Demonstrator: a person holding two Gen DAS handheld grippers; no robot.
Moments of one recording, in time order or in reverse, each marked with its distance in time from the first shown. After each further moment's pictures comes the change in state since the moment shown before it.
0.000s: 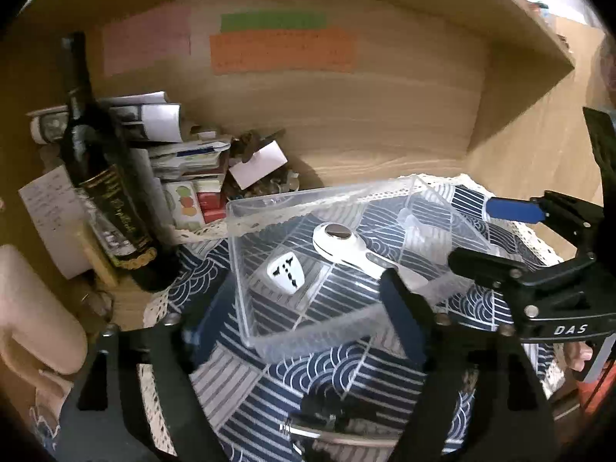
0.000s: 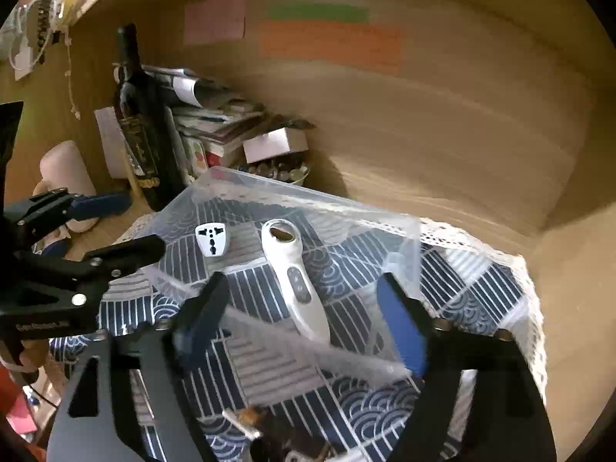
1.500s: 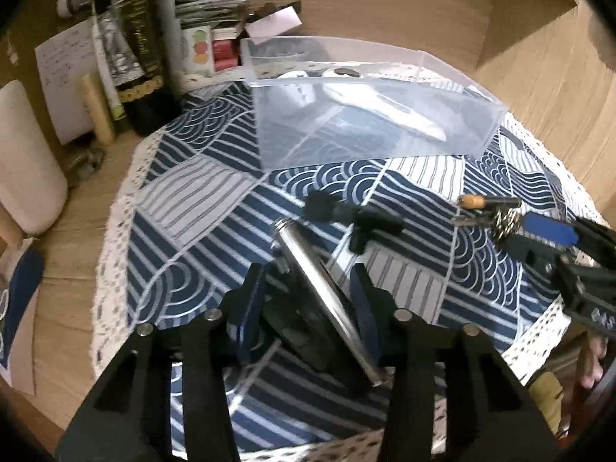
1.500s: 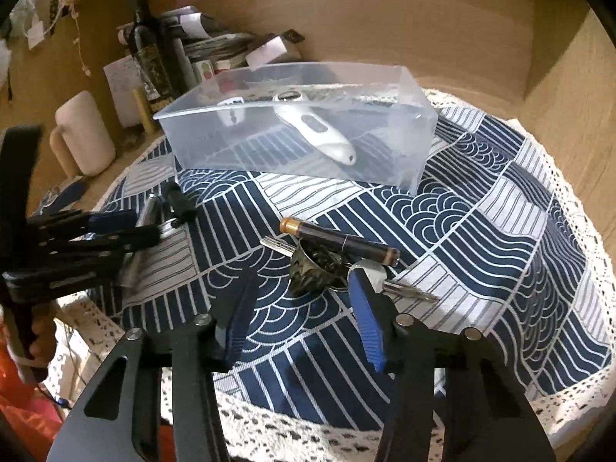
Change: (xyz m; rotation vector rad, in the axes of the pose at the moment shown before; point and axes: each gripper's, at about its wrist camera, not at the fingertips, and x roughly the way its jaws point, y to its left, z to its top) left arm 0.003 0.006 -0.123 -0.053 0.240 0.013; right arm -0.015 0.029 -0.128 0.178 0.110 0.022
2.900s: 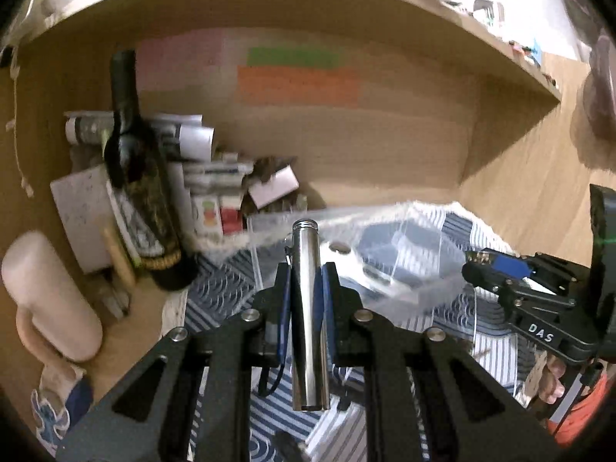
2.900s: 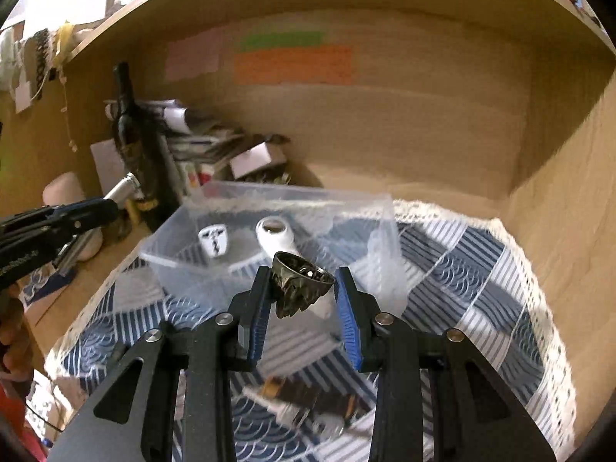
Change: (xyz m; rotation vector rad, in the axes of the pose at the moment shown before) left arm -0.074 0.003 0.106 0.006 -0.356 -0.030; right arm -0.026 -0.005 0.095 -0.033 -0.239 -0.068
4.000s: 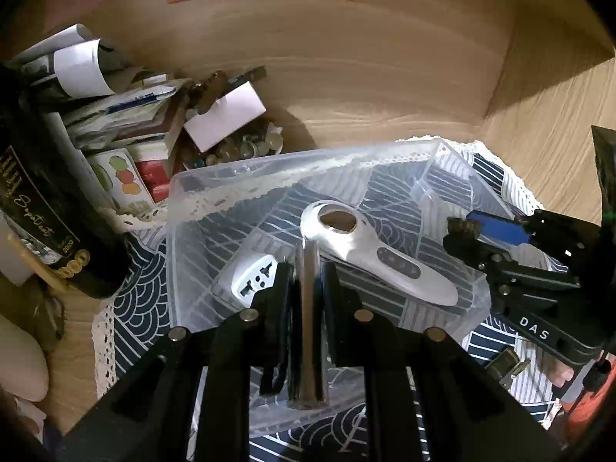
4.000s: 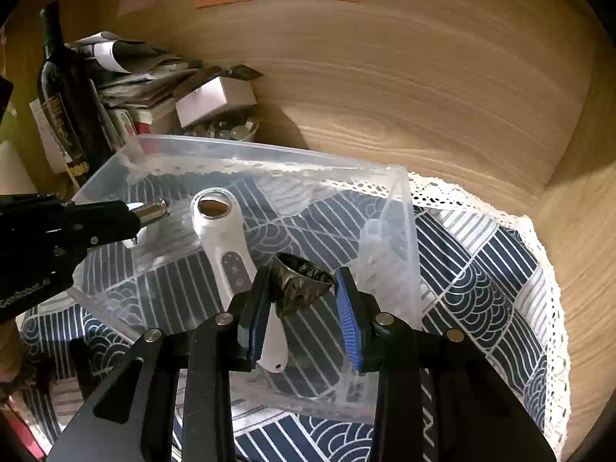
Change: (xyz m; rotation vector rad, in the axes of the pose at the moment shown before) left arm 0.140 -0.010 -0.004 0.039 0.303 -0.043; right arm 0.111 -0.020 0.016 -0.072 0.224 -0.030
